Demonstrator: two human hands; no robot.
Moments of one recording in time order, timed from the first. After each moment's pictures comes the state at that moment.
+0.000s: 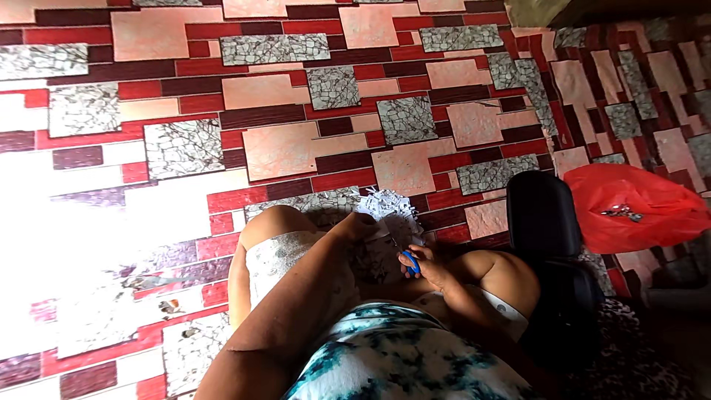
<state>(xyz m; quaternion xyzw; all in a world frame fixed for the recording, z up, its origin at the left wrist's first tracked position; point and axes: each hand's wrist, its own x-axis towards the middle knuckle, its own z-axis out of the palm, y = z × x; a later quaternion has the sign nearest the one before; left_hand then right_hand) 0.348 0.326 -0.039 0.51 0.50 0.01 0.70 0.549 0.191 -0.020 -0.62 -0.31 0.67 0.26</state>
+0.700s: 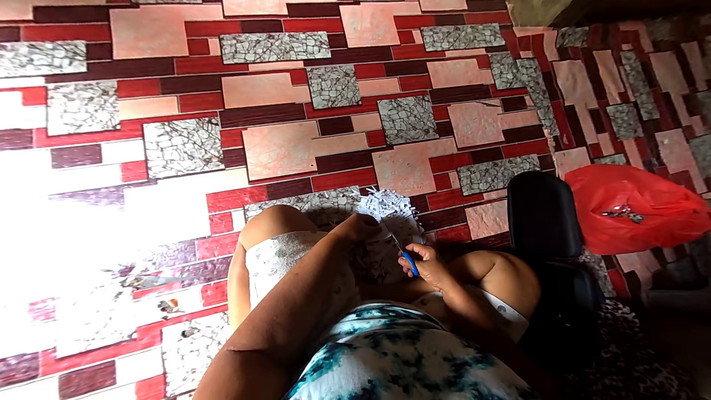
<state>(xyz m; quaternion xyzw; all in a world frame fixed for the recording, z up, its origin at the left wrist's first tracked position) 0.348 0.328 -0.040 0.51 0.47 0.00 0.72 0.548 0.189 -0.024 -0.63 -0.34 0.63 0.30</state>
